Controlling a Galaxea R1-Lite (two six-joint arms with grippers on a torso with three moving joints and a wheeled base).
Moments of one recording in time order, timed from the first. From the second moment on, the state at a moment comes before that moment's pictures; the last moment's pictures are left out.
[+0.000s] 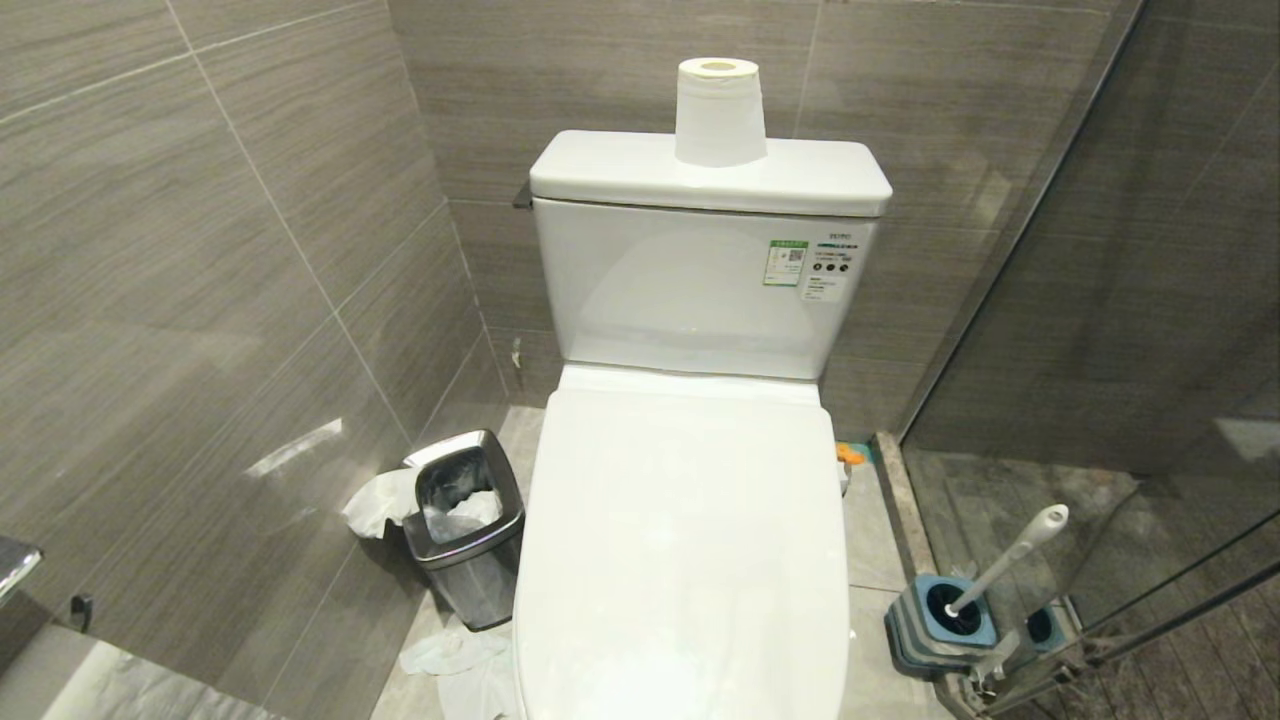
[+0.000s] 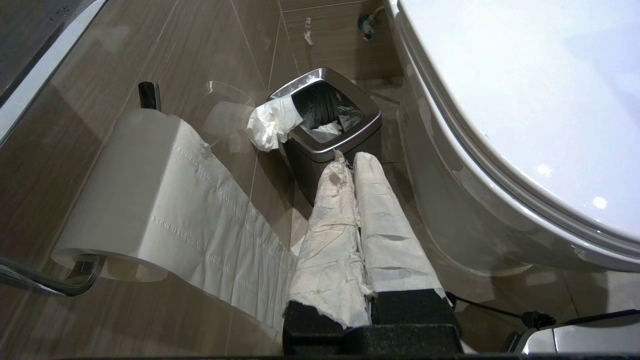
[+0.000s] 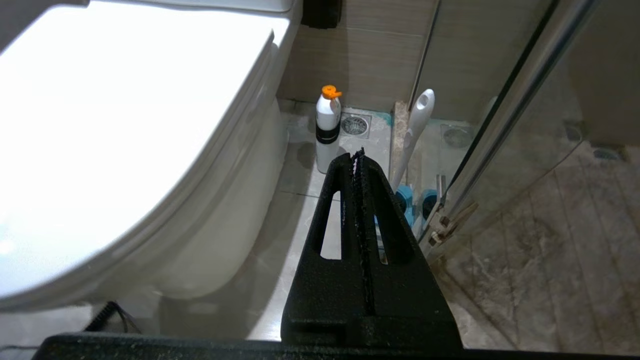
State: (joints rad) left arm -0.01 0.00 0.00 0.03 -0.07 0.15; right arm 0.01 0.00 0.00 0.00 0.00 0.02
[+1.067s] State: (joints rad) left arm -0.01 0.00 0.00 0.03 -0.07 0.15; right arm 0.01 0.00 0.00 0.00 -0.02 0.07
